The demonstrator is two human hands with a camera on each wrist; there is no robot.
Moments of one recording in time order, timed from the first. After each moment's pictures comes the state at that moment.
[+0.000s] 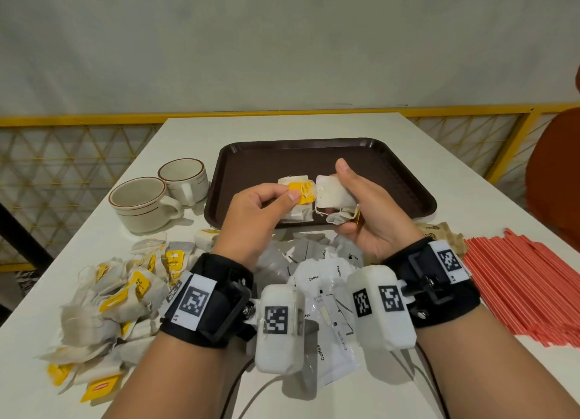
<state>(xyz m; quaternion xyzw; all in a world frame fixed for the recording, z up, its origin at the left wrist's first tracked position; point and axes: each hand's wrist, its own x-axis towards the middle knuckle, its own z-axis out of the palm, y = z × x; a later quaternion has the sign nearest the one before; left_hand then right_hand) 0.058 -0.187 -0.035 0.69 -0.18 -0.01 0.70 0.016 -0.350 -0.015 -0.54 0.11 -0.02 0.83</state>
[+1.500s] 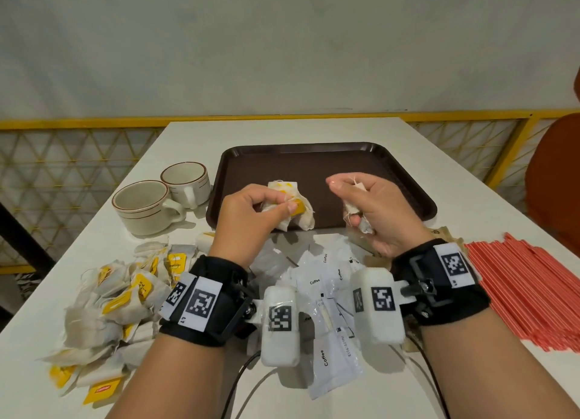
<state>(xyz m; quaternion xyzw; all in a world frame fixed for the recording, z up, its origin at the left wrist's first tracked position) 0.064 -0.179 -0.036 0.73 -0.17 0.05 0.66 0.017 -0.363 -0.019 -0.65 0.07 -0.10 0.75</state>
